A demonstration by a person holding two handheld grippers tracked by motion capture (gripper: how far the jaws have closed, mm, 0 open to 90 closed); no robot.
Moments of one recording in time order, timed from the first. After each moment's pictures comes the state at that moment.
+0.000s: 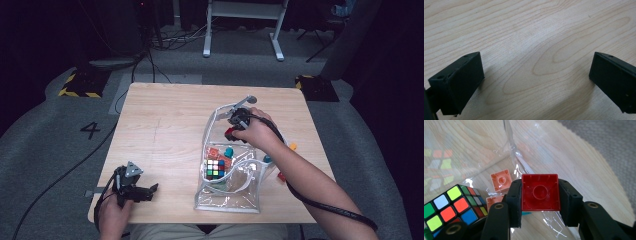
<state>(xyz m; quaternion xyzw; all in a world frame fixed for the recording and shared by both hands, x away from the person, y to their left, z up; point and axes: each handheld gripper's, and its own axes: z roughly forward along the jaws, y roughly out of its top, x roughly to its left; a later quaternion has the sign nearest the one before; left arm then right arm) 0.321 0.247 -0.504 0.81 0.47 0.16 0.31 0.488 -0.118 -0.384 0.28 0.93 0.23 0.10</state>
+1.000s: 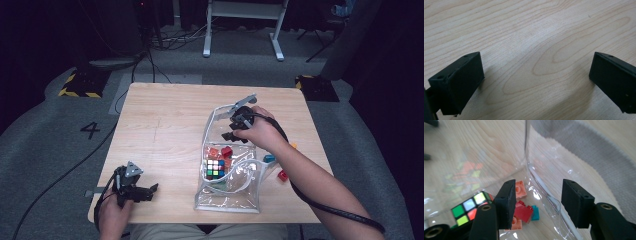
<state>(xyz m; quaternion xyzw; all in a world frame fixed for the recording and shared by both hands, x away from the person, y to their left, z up) 0.321 0.247 -0.504 0.81 0.47 0.16 0.31 0.477 -0.122 -0.364 0.25 0.92 0.29 0.10</state>
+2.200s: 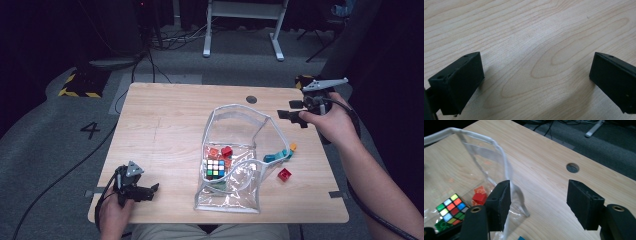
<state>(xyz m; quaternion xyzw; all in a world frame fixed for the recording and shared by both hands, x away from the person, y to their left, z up) 0.322 0.245 -0.504 0.81 0.46 0.16 0.31 0.454 -0.277 -0.280 0.37 0.83 0.39 0.17</state>
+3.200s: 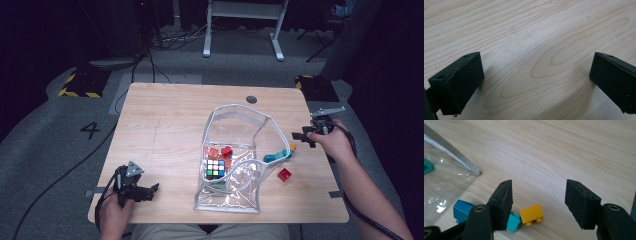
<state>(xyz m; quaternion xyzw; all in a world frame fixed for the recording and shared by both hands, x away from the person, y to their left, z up) 0.322 0.245 -0.504 0.81 0.46 0.16 0.31 0.482 -0.357 -0.404 0.46 0.82 0.31 0.15</state>
